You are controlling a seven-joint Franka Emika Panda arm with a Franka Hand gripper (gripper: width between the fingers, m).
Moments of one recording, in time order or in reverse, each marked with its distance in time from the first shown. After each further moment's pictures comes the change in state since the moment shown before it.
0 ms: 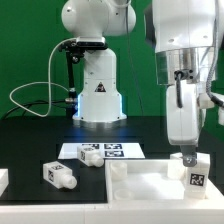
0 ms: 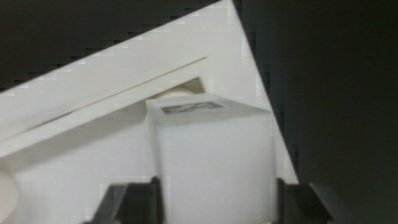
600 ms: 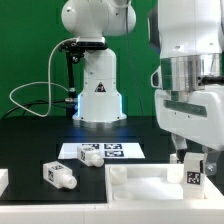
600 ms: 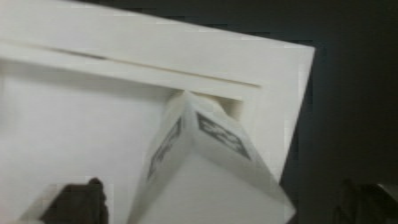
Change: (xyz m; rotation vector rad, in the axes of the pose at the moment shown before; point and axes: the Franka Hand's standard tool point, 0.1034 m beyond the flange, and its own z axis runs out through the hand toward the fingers) arm -0.004 0.006 0.008 -0.029 0.003 -0.618
